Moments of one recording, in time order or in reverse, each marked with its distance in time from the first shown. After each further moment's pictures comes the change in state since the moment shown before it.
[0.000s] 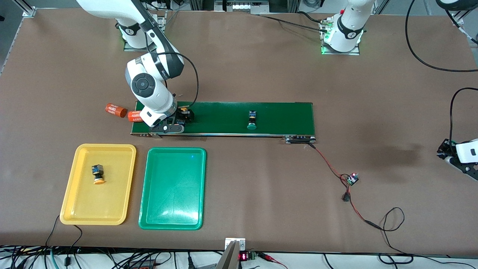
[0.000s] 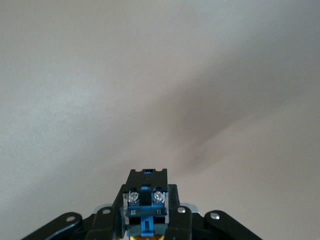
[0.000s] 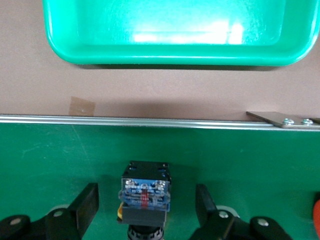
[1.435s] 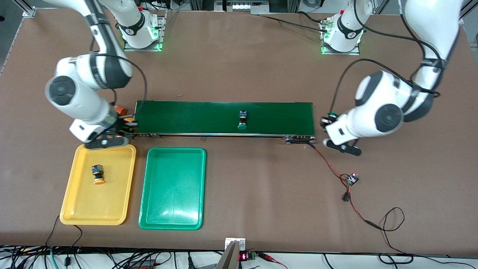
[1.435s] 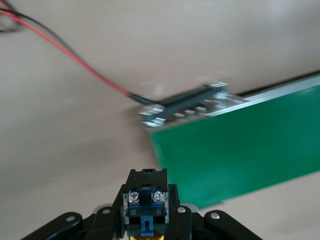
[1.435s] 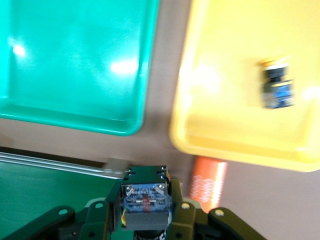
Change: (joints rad) left arm -0.461 -0.367 -0.171 -0.428 -0.448 -0.004 -0.893; right arm -0.193 -0.100 -0.161 0.171 -0.053 -0.218 -0.466
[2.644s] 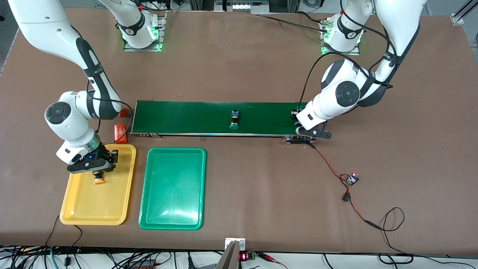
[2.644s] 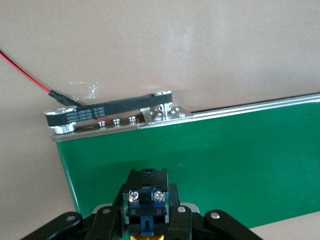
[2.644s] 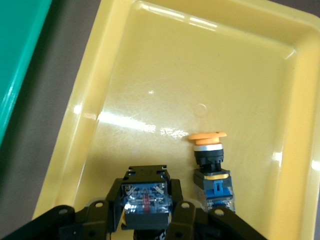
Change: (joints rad) left arm -0.096 -0.032 0.023 -0.252 -0.065 0.407 -0.172; right arm -0.133 0.319 -0.011 -0.006 -0.113 0.605 -0.102
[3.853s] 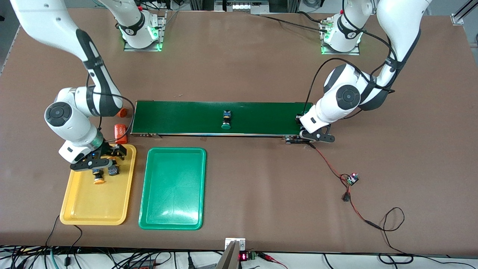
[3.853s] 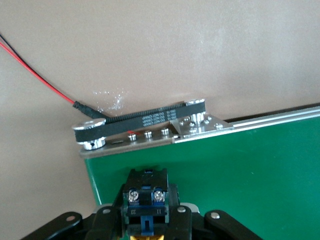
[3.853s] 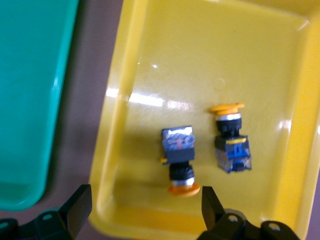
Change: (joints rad) left arm -0.008 0.034 0.041 -0.015 0.088 0.048 0.003; right arm 0.057 -0.123 0.020 0.030 -0.003 -0.328 0.130
